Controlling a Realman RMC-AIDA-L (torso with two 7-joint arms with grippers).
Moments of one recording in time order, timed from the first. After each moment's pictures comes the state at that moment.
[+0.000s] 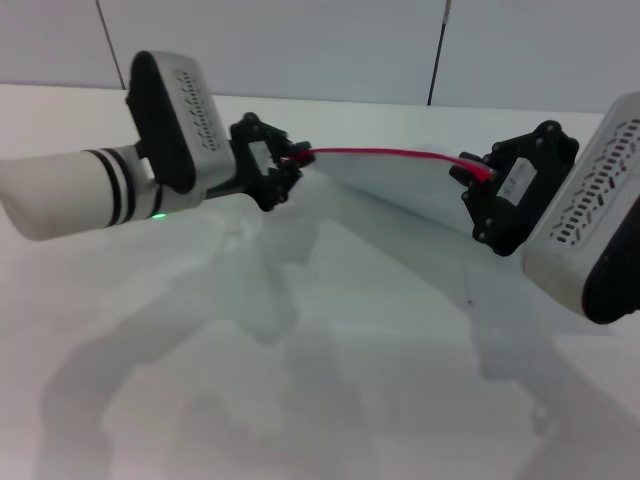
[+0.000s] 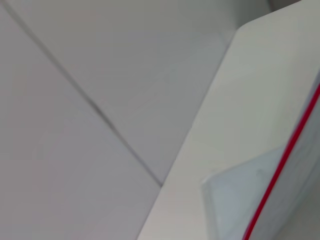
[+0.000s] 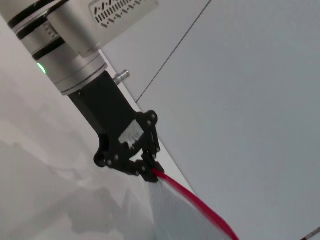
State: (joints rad) left arm -0.66 -2.03 1.36 0.56 -1.75 -0.74 2.41; right arm 0.04 2.02 -1.97 -1.96 -2.75 -0.76 2.37
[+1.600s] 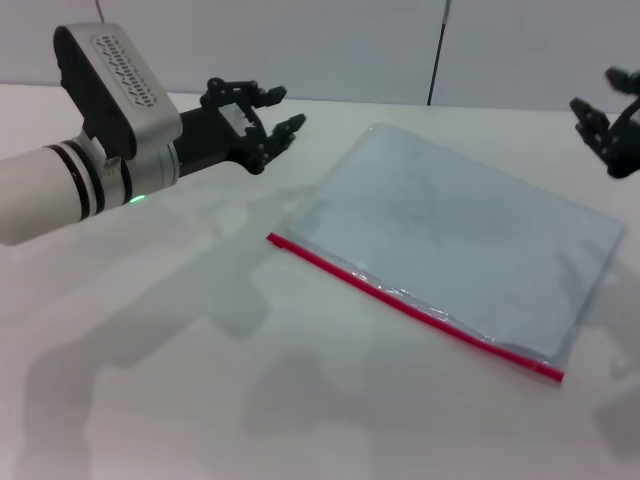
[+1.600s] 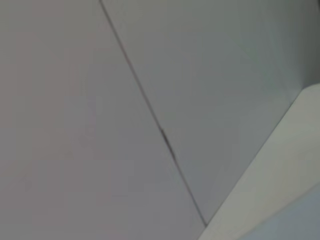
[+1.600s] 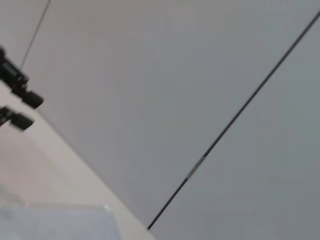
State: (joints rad) left arm -0.65 -2.03 1.21 0.48 -1.92 -0.87 2.47; right arm 0.01 2.03 -1.77 -1.90 -2.75 -0.66 2.47
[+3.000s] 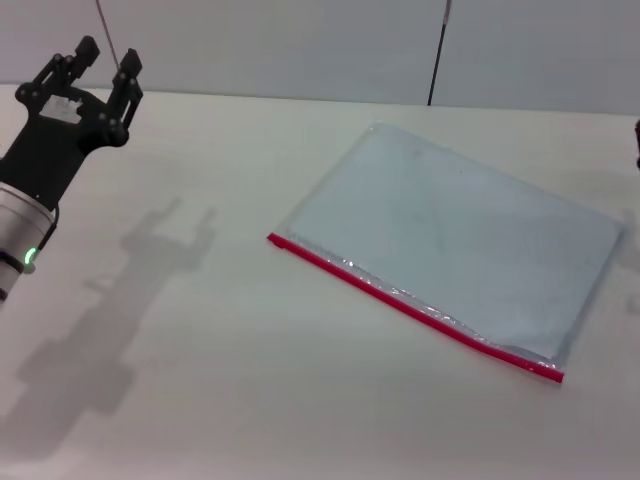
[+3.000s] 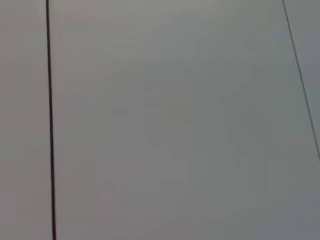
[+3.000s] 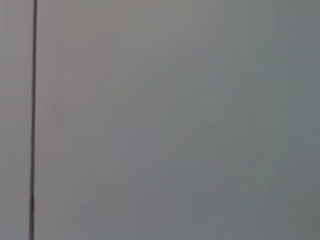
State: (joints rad) left arm -0.53 -2.04 1.10 0.05 -2.68 -1.40 2.84; right arm 0.37 2.03 -2.22 -0.62 -2.01 0.91 2.81
